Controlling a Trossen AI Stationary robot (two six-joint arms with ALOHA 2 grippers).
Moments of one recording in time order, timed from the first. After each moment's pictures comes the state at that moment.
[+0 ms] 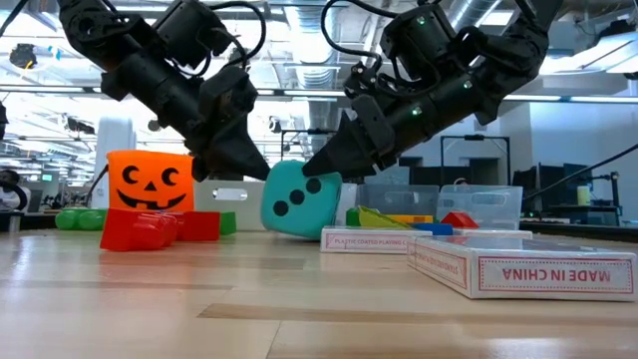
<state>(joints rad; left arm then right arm) 0.02 1.46 0.54 0.32 -0.09 -0.51 0.02 1.82 0.79 0.54 0.19 0.08</state>
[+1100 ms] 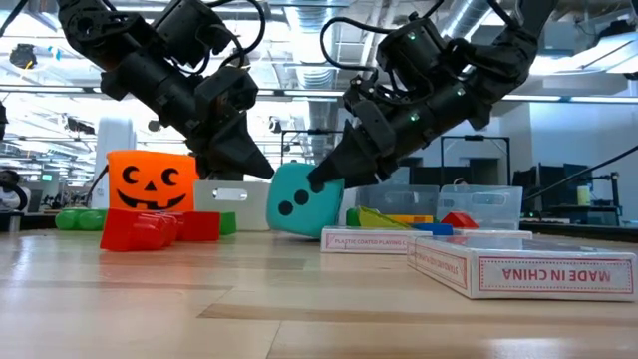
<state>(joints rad) 0.02 1.46 0.54 0.32 -0.10 -0.41 -0.05 1.81 0.81 0.49 0.07 0.13</state>
